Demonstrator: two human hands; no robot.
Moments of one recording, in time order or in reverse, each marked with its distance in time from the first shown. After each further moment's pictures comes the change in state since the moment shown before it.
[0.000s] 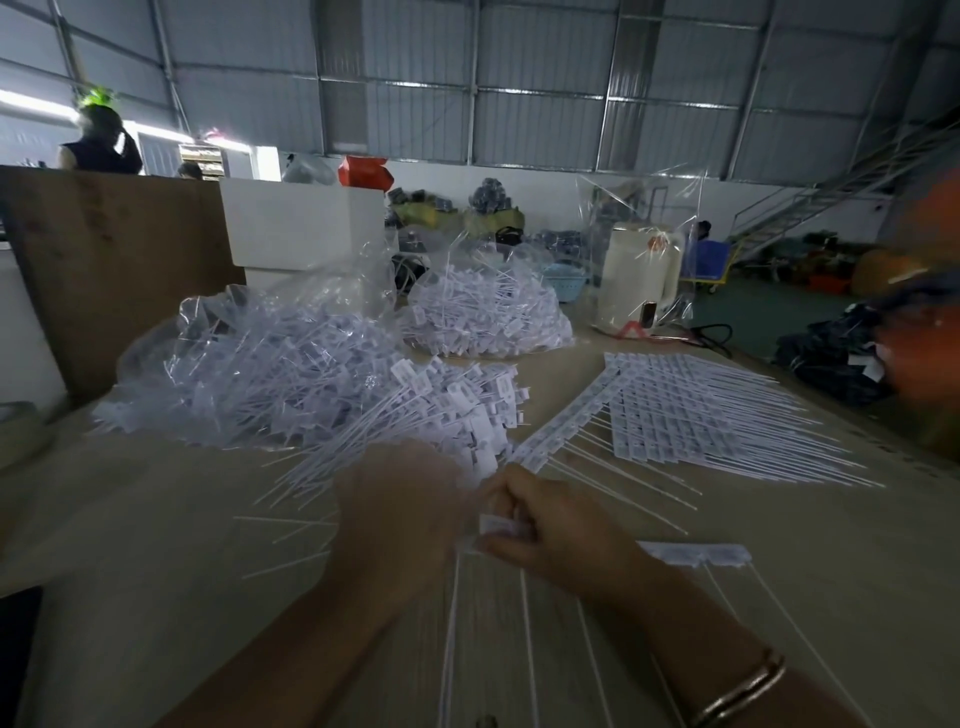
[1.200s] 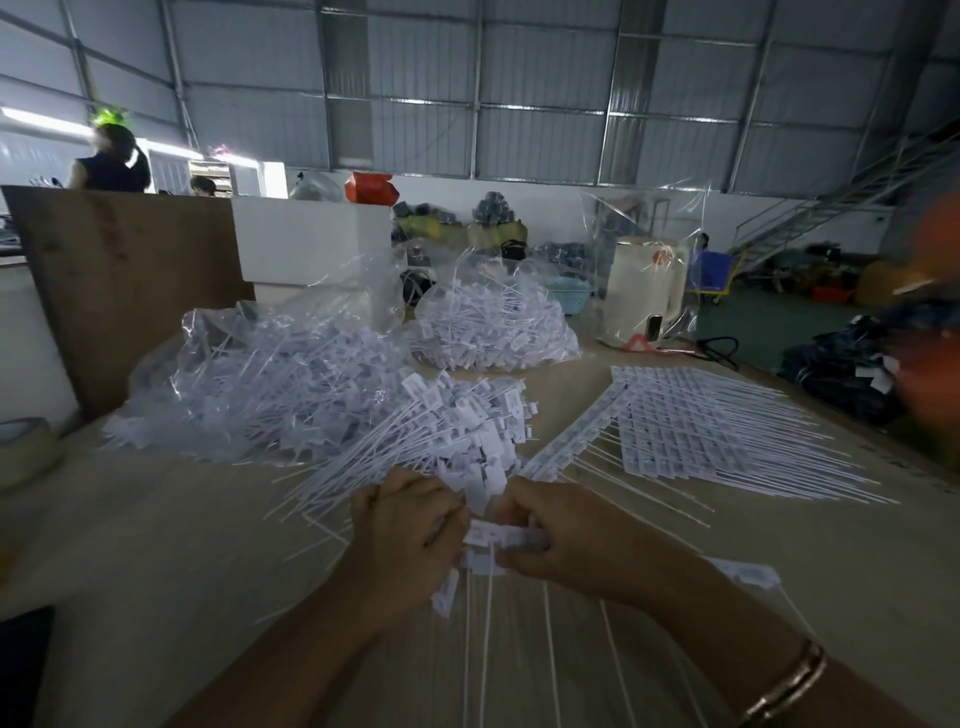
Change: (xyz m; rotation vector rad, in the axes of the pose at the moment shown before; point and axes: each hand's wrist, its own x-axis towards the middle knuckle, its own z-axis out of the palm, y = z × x) left_hand 0.007 -0.018 0.008 -0.095 -0.116 0.073; right_hand 0.012 -0.001 -0.018 -0.118 -0.165 0.050
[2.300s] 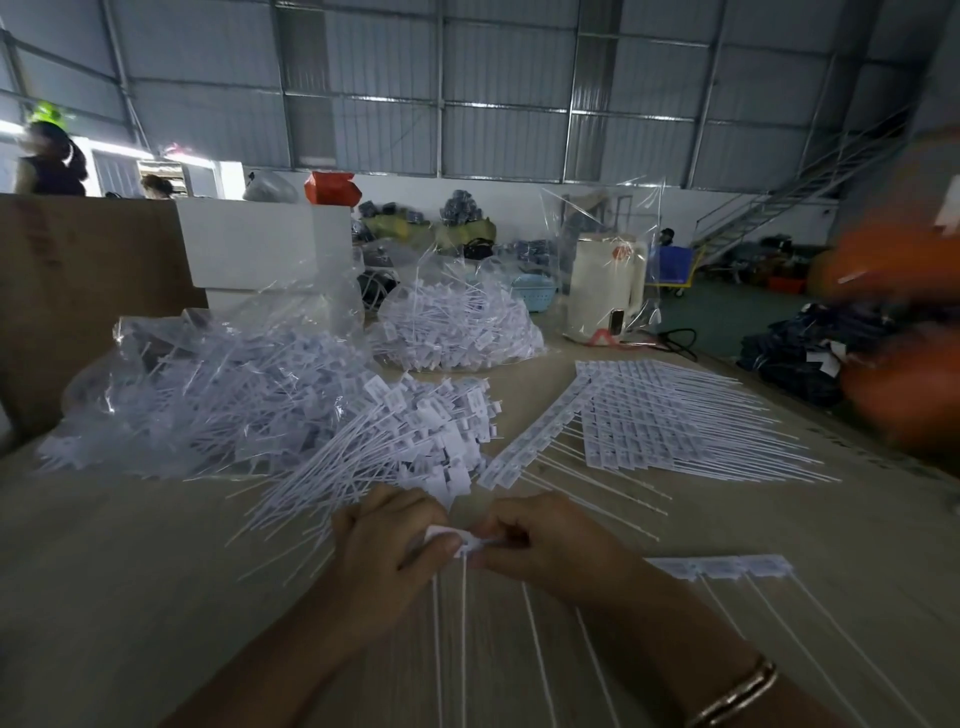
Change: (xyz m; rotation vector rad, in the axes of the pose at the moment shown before) left_hand -0.001 0.011 0.001 -0.205 -0.038 0.130; right_hand -0.012 0.019 0.013 0.298 0.173 -0.124
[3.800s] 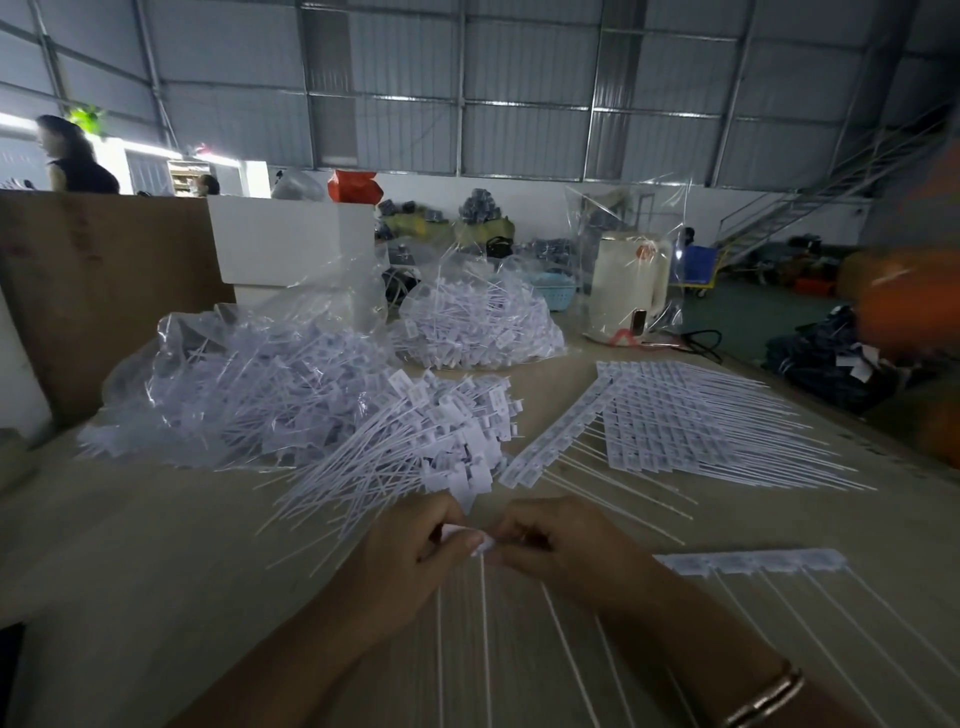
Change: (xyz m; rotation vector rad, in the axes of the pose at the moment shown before) left_hand -0.004 -0.002 -0.002 -0.190 0.012 -0.007; right_hand 0.001 -0.005 0.004 -0.079 -0.011 0.006
